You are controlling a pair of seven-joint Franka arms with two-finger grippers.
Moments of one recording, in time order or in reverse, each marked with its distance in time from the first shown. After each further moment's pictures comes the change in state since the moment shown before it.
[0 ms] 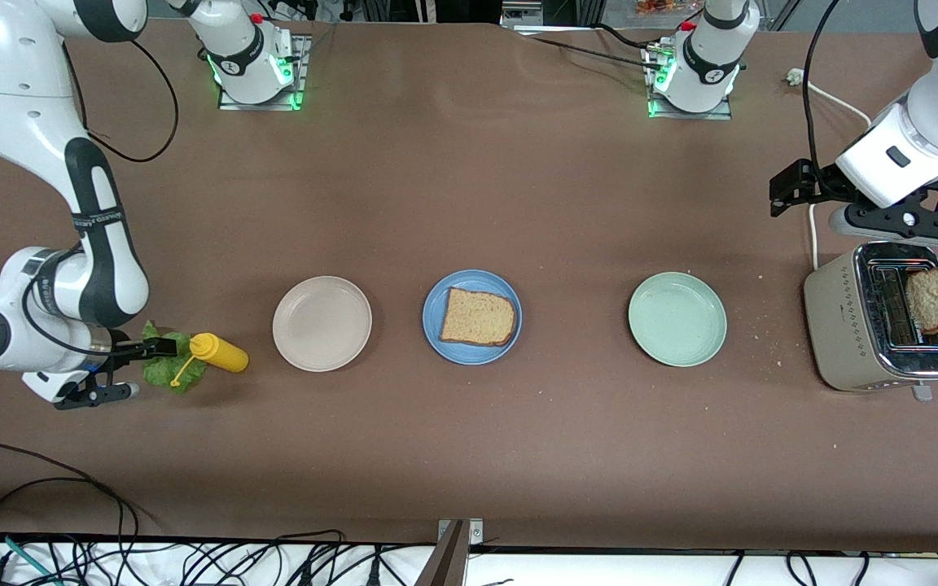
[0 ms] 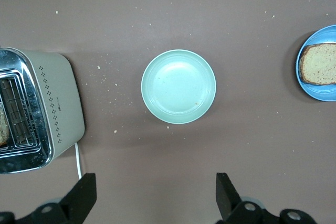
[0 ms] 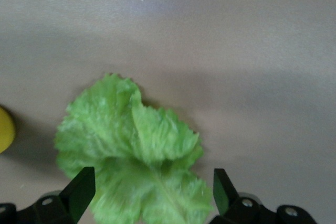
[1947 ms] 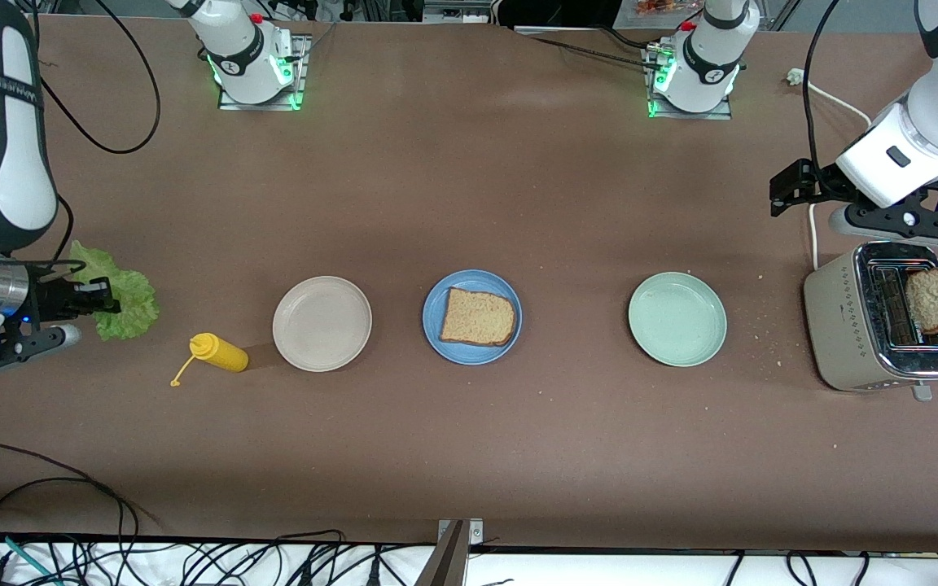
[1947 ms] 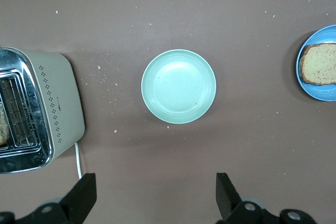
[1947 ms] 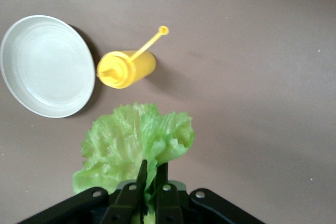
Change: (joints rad) left arm 0.000 0.000 0.000 0.000 0.000 -0.001 0.000; right arm 0.024 -0.359 0.032 0.023 0.042 -0.435 -0.116
